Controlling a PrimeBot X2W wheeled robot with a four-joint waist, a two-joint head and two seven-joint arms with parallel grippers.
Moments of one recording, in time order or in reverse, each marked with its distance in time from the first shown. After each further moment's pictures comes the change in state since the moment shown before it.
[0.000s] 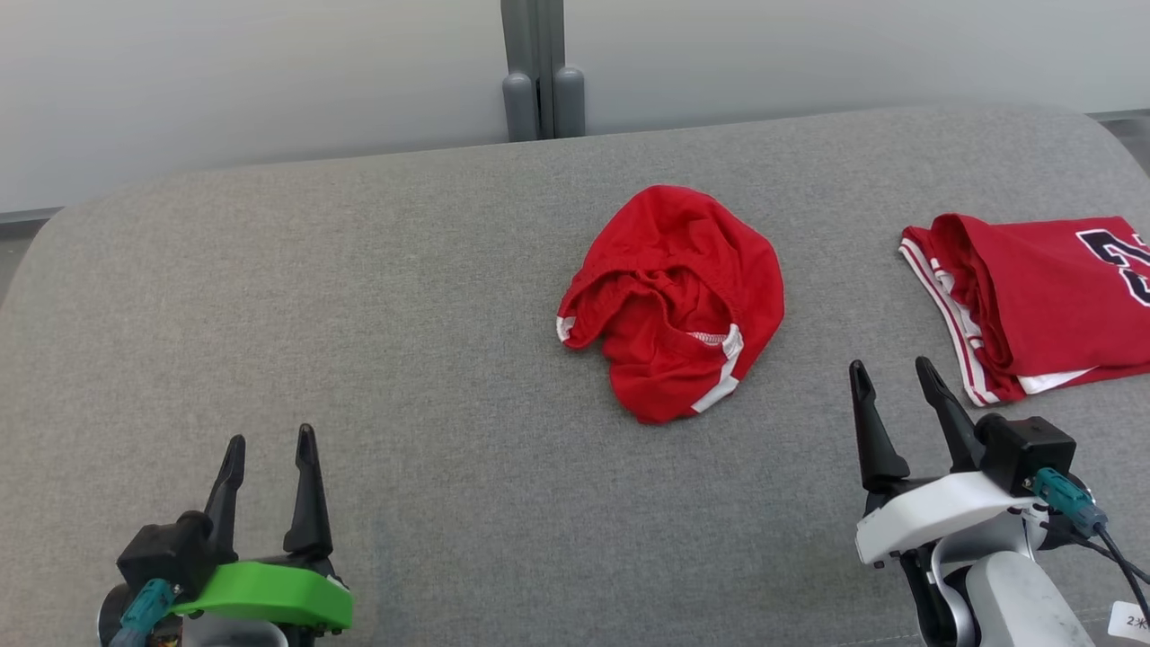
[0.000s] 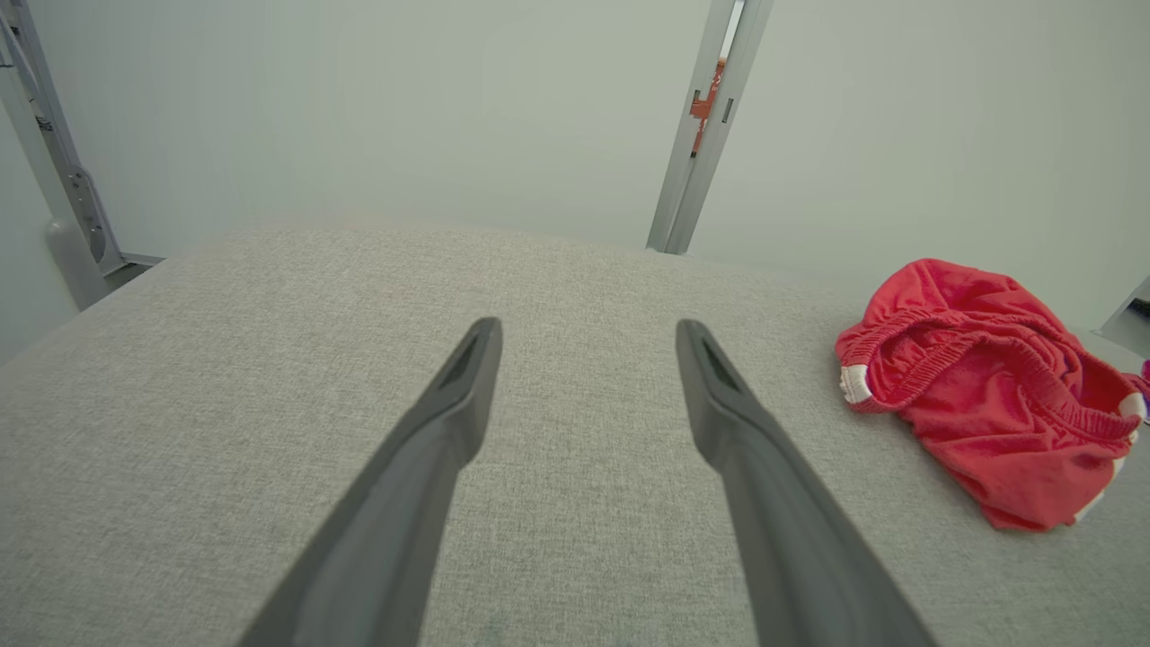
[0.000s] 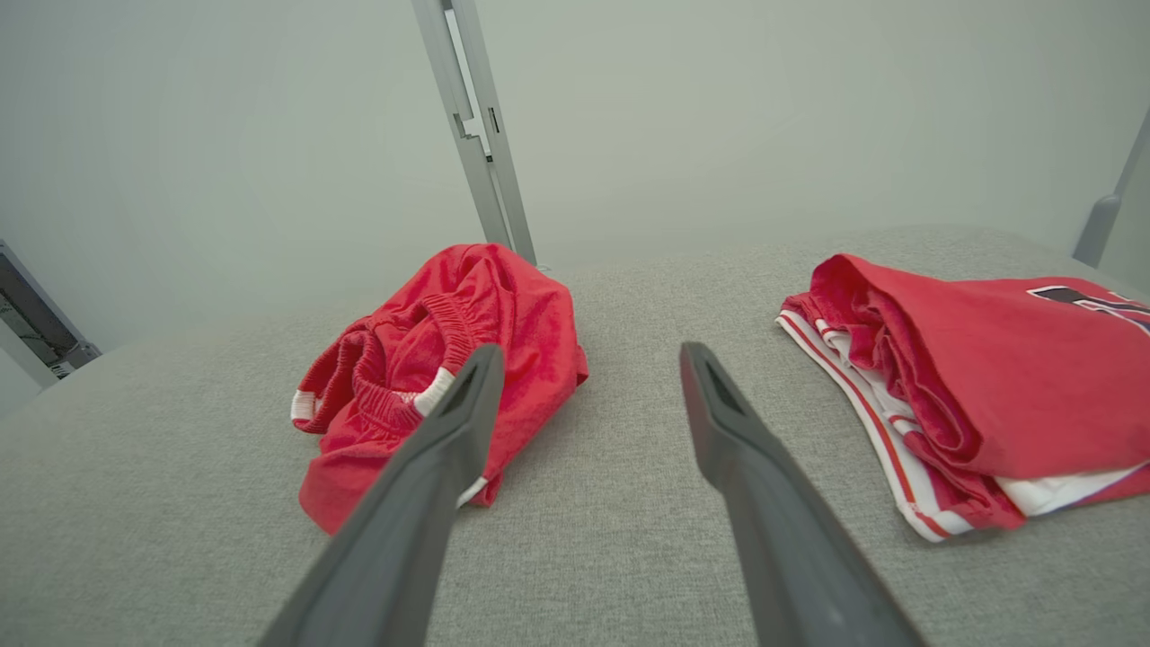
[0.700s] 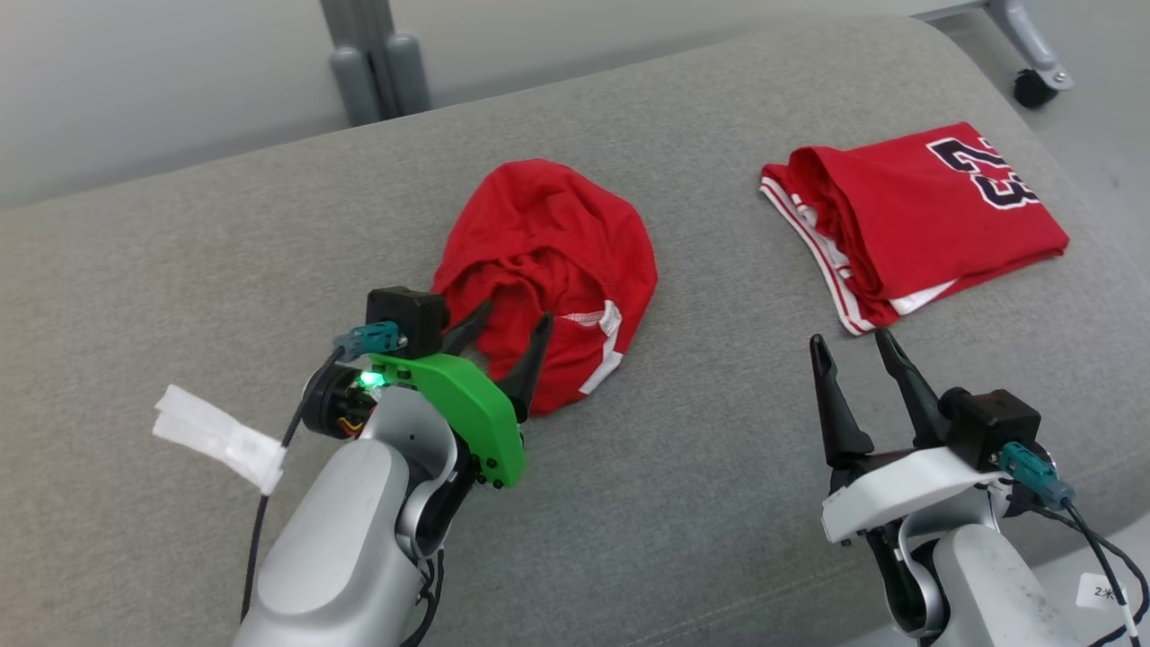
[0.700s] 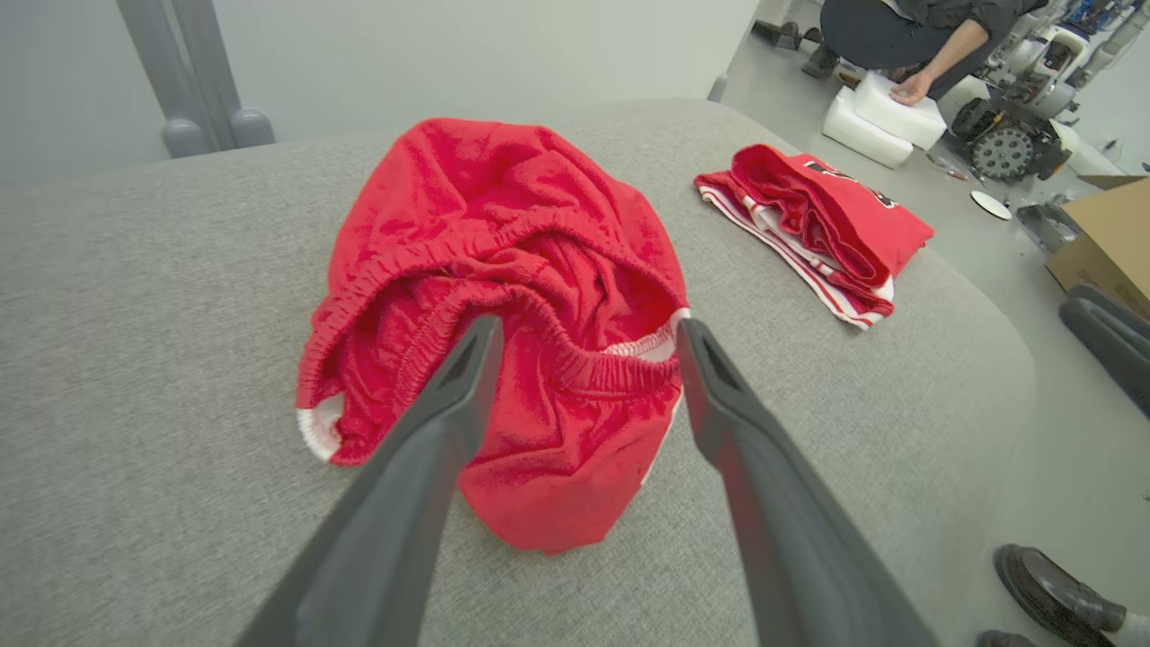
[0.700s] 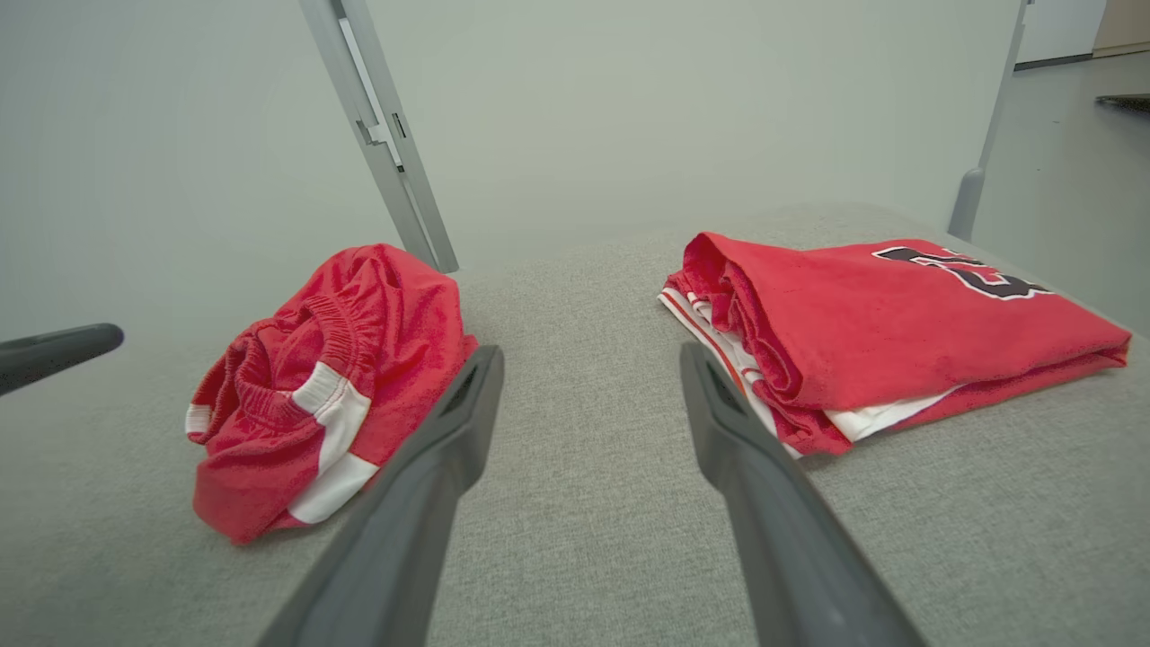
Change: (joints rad) left arm -0.436 -0.005 -0.440 0.166 -0.202 -0.006 0.420; right arm -0.061 0.010 0.064 0.008 0.012 0.000 -0.010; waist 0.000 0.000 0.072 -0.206
